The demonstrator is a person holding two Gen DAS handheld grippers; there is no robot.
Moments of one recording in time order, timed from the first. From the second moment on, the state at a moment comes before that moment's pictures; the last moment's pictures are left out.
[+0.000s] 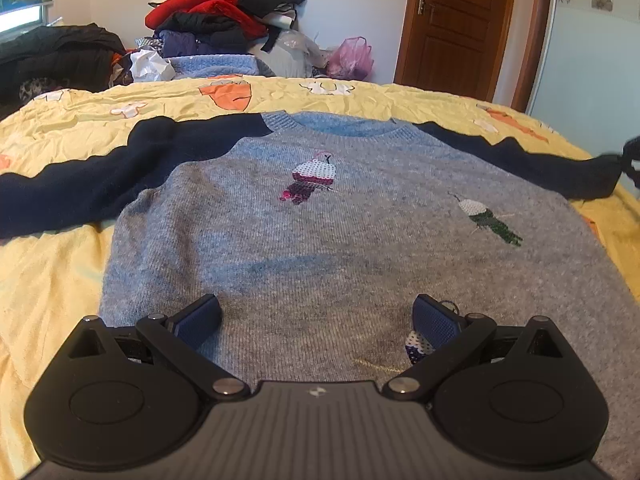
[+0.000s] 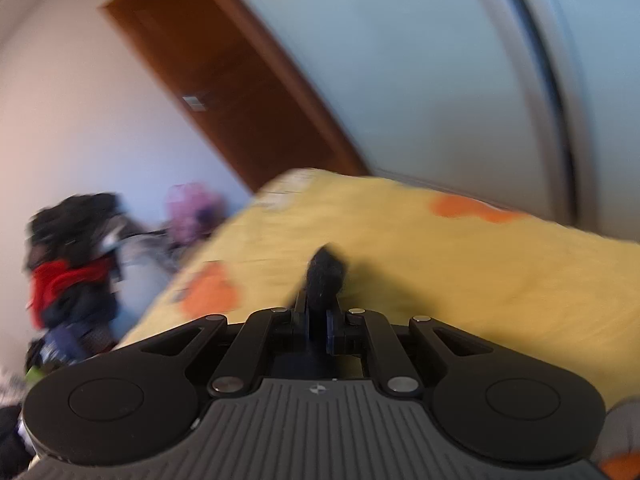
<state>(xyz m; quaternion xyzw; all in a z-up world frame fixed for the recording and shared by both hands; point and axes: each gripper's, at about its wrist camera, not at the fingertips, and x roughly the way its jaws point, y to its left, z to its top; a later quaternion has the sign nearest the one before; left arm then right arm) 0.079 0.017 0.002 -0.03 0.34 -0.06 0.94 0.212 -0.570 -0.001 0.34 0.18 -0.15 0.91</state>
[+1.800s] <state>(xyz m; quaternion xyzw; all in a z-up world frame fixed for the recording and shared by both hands) 0.235 -0.026 0.004 -0.27 0.44 -0.18 0.84 0.100 -0.314 -0.043 0.39 0.23 0.19 0.87</state>
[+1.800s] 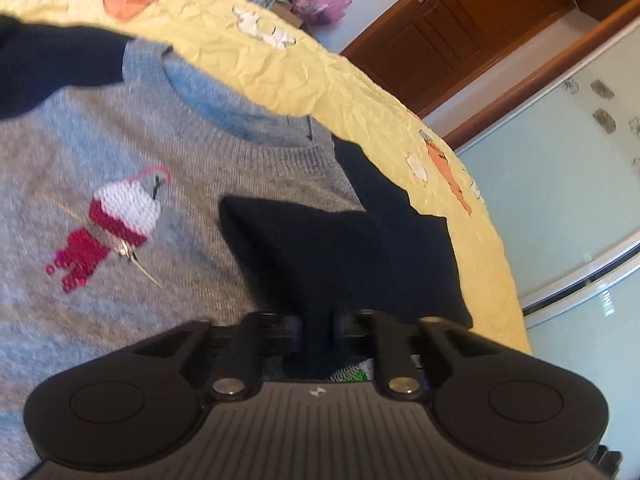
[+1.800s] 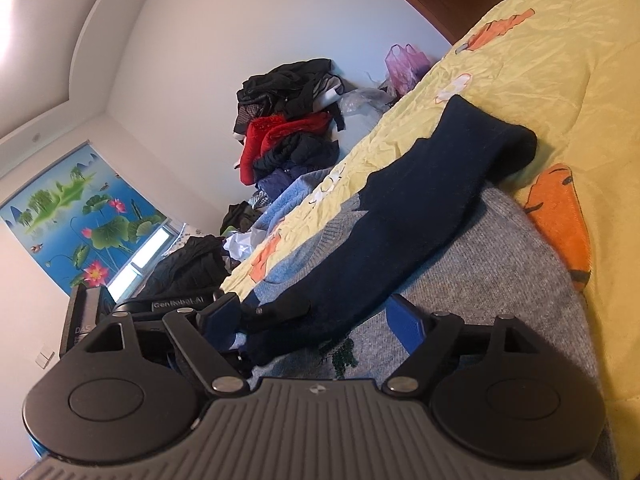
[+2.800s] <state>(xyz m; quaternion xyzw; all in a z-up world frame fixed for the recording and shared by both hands) 0.165 0.087 -0.004 -0.23 0.35 -0.06 0.91 0.121 -0.305 0.010 0.28 0.23 0.18 0.92</state>
